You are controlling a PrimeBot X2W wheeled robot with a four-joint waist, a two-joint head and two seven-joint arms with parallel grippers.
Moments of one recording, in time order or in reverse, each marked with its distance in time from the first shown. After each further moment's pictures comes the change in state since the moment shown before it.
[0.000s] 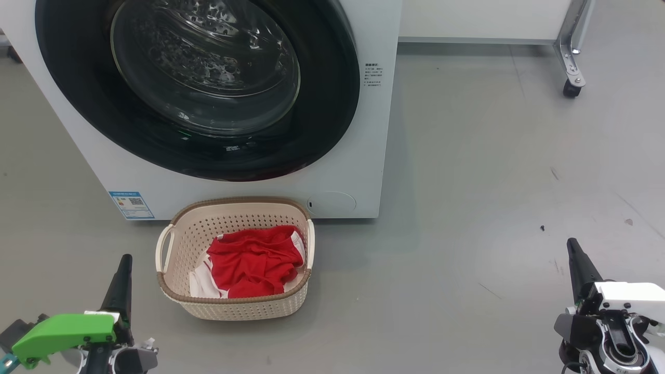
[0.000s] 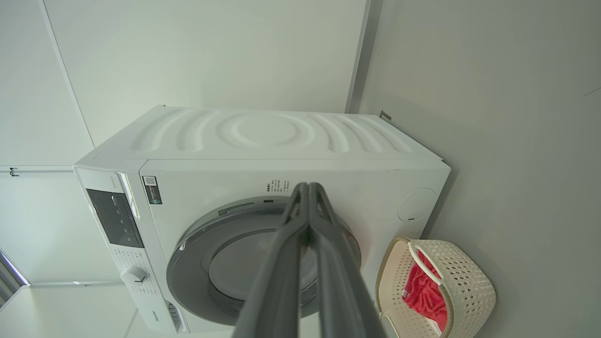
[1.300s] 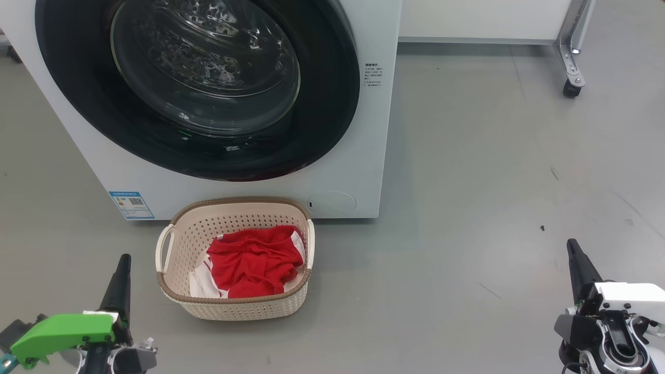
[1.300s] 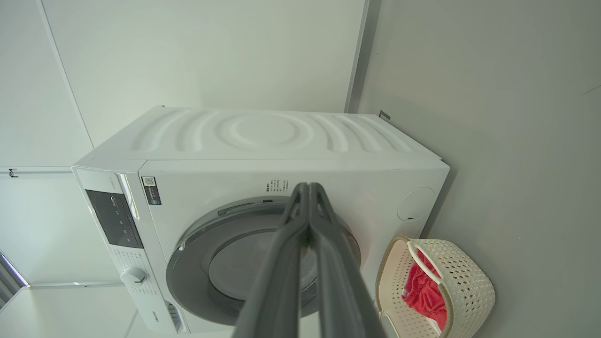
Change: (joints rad) left arm 0.000 0.000 0.004 -0.001 0.000 0.000 0.001; right arm 0.000 0.002 -0.004 0.004 0.000 0.000 0.005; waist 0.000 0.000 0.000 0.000
